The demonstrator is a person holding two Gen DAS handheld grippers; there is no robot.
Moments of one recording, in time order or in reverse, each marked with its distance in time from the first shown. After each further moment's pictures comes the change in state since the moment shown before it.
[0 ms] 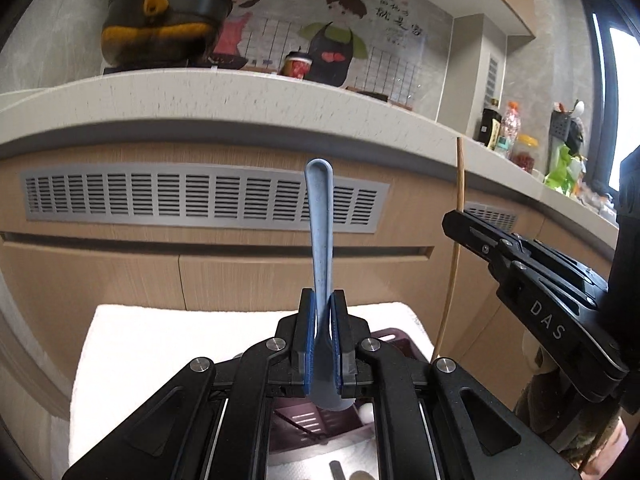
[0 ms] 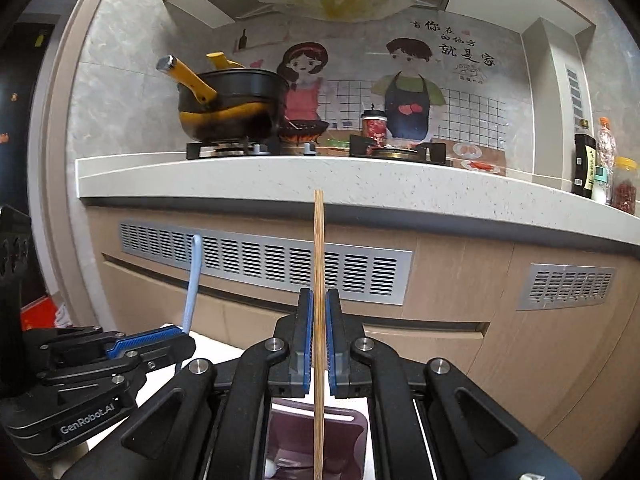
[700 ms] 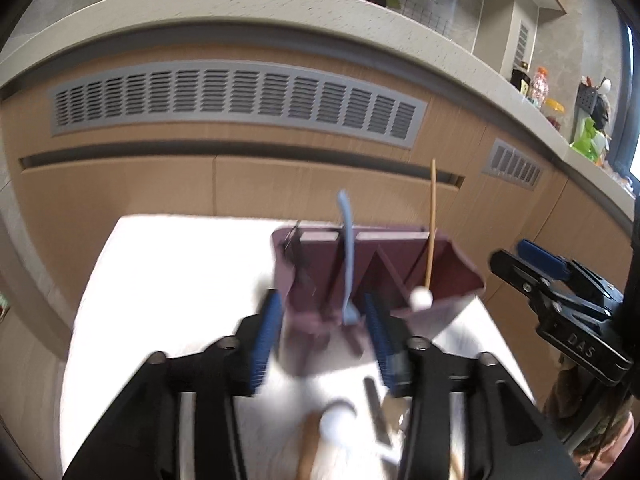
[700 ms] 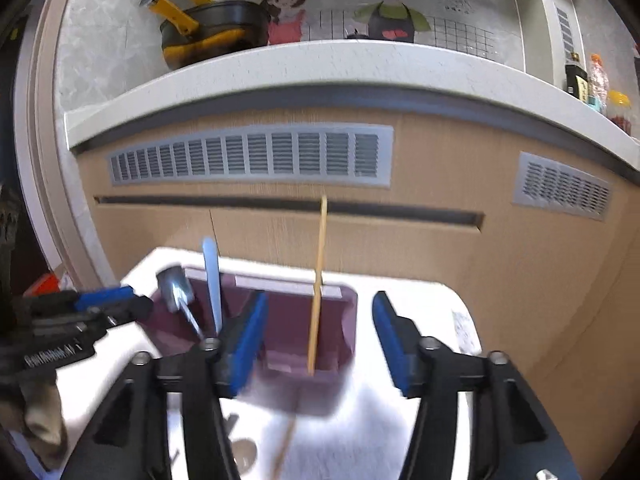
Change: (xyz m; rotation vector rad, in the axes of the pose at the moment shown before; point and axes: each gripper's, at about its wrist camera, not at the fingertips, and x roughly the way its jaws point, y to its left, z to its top) left arm -0.018 0.027 -0.084 -0.055 0.180 0.076; right arm -0.015 -0.016 -0.090 0.047 0.232 -0.023
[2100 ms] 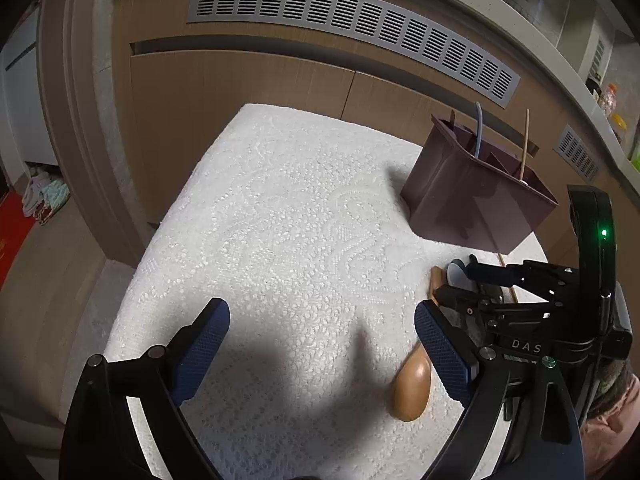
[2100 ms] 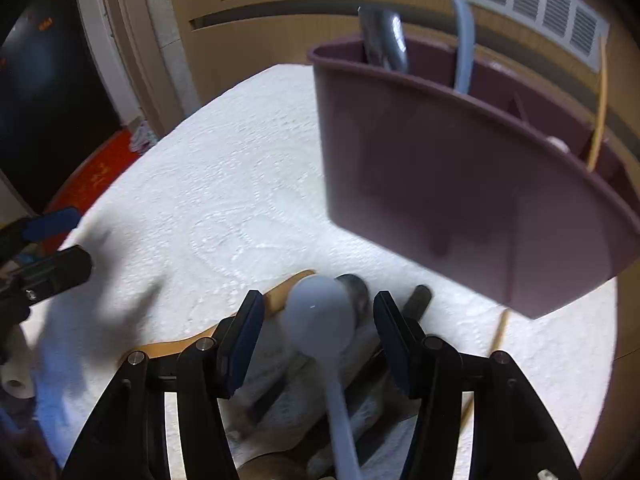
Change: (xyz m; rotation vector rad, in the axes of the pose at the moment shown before) left arm -0.064 0.081 -0.104 -0.209 0.140 0.186; right arm 0.069 0.124 -0.088 -0.237 0.493 0.350
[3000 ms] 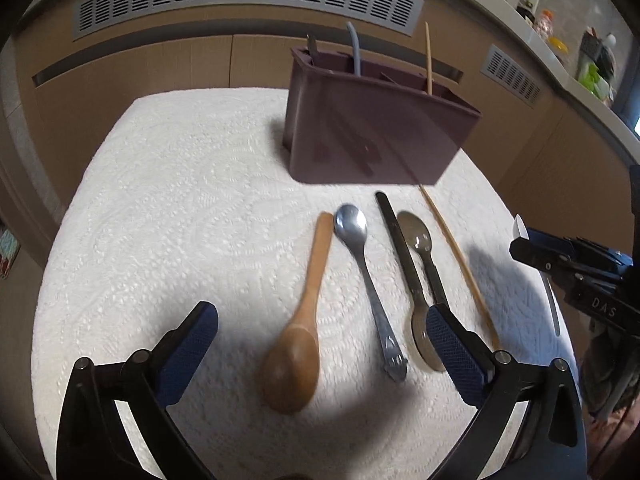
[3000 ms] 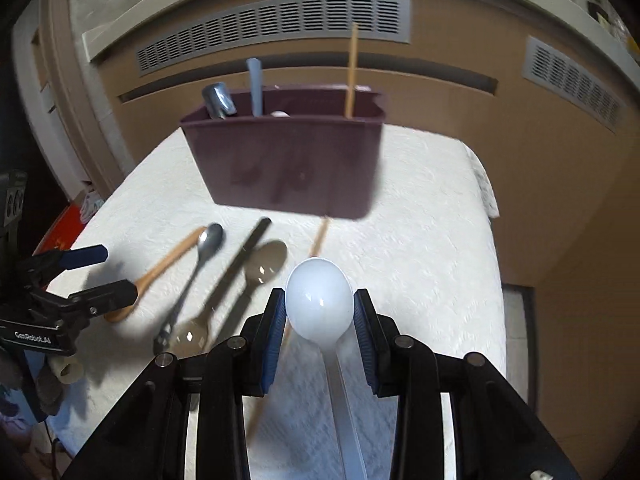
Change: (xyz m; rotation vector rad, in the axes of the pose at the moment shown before) left arm 0.025 -0.081 -0.027 0.230 0.114 -0.150; right arm -0.111 -0.059 -0.088 0.272 -0.155 -0.207
